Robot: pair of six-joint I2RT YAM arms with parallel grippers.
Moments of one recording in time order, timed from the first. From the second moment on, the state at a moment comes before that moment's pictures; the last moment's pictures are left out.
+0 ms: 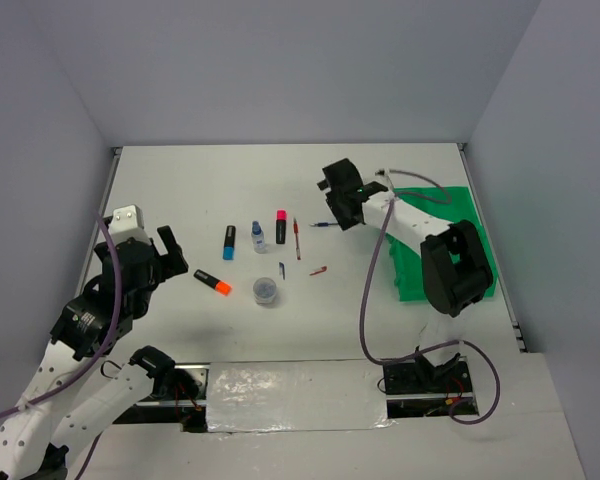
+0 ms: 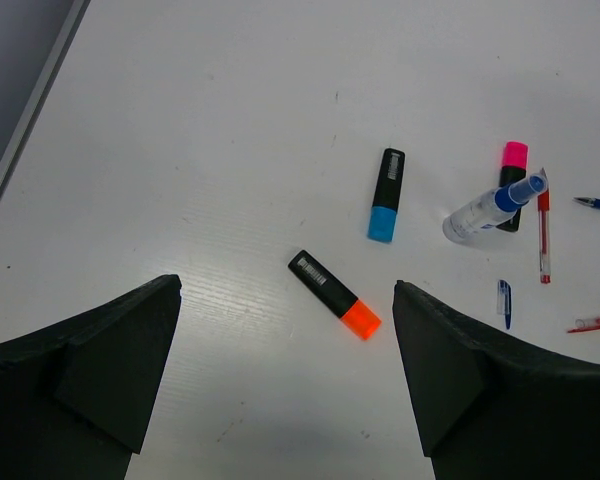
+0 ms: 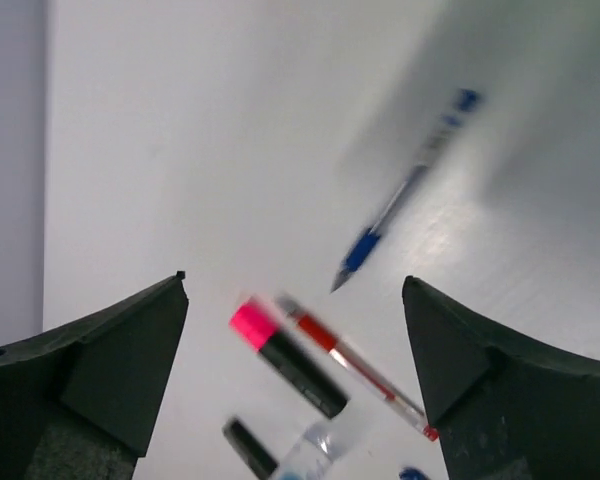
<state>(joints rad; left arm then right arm) -0.48 0.60 0.91 -0.82 -0.60 -0.47 0.51 1.84 1.34 -0.53 0.47 1.66</state>
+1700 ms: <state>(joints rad) -0.49 0.59 0.89 -0.80 -0.55 -0.43 0.33 2.20 1.72 -0.85 -0.27 -0.86</state>
